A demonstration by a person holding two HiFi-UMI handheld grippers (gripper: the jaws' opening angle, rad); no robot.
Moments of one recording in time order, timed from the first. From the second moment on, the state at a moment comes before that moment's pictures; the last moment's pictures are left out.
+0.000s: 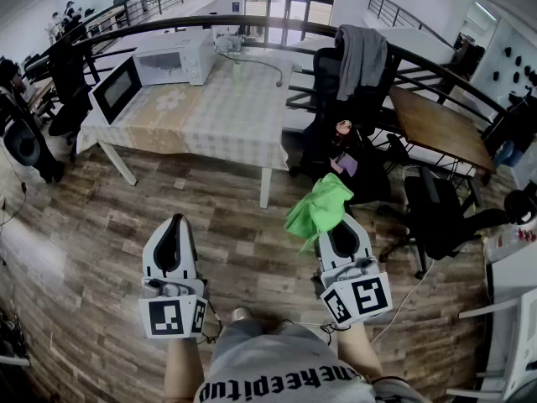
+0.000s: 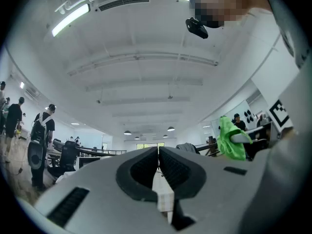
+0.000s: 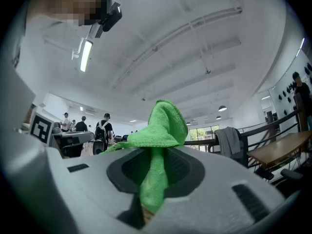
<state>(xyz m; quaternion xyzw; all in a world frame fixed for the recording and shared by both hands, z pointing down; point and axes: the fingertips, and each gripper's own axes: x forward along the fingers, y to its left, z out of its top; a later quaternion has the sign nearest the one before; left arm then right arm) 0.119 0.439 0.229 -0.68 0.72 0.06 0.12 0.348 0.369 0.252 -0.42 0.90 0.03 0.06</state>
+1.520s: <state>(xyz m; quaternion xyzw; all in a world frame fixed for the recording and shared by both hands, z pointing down) 0.032 0.353 0.255 -0.71 0.69 0.07 0.10 0.272 0.295 0.277 -0.47 0.88 0.01 0.05</state>
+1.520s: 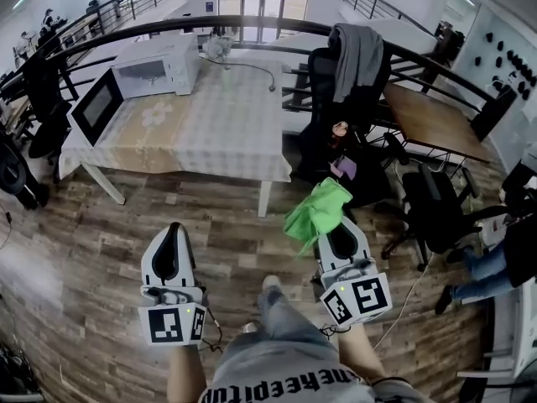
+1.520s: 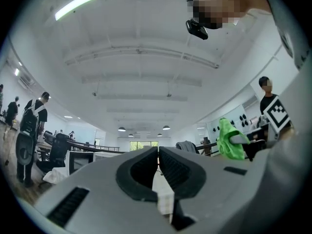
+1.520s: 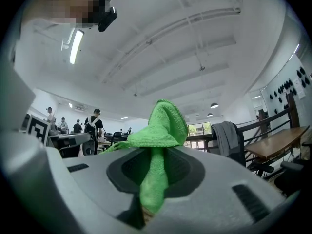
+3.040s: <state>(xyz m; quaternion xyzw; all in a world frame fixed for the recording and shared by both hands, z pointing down) -0.033 0.089 0.237 -0.65 0.74 0.03 0.16 0.181 -0.029 0.271 -0.38 0.92 -0.02 0.09</state>
